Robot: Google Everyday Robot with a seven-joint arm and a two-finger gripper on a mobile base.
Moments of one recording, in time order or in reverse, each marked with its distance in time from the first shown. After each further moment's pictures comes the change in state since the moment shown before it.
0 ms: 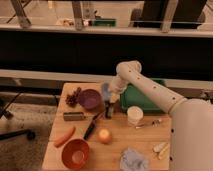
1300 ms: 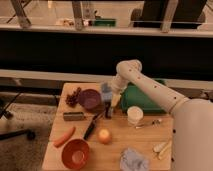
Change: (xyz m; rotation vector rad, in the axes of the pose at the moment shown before) arm -0.002 0.001 -0.012 0.005 0.000 -0.005
